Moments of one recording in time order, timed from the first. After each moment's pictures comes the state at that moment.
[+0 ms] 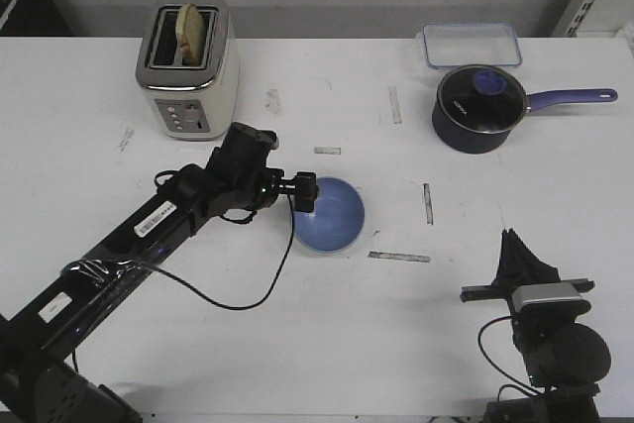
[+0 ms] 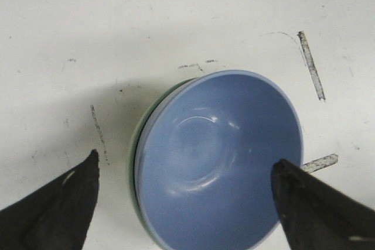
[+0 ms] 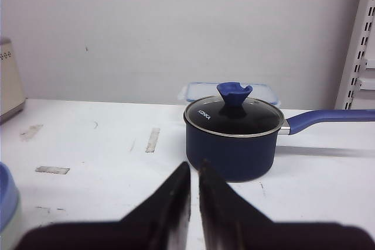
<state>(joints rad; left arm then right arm) -0.58 1.63 1.51 -0.58 0.17 -0.42 0.08 0.28 0.40 -0.12 0.00 0.01</state>
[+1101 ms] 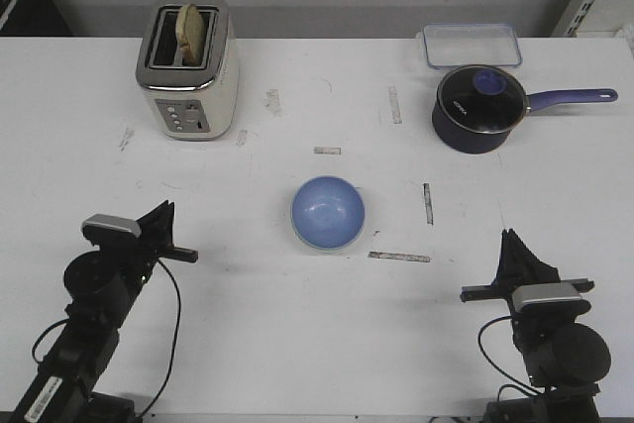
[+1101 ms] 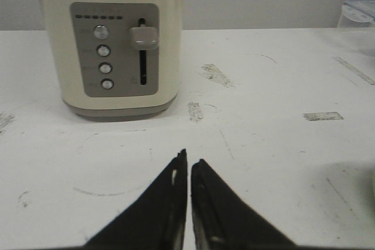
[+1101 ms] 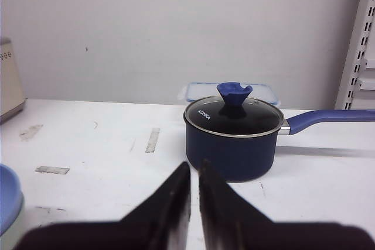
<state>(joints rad) -0.18 0.72 0.43 0.24 0.02 -0.07 0.08 0.28 0.40 -0.12 0.00 0.01</state>
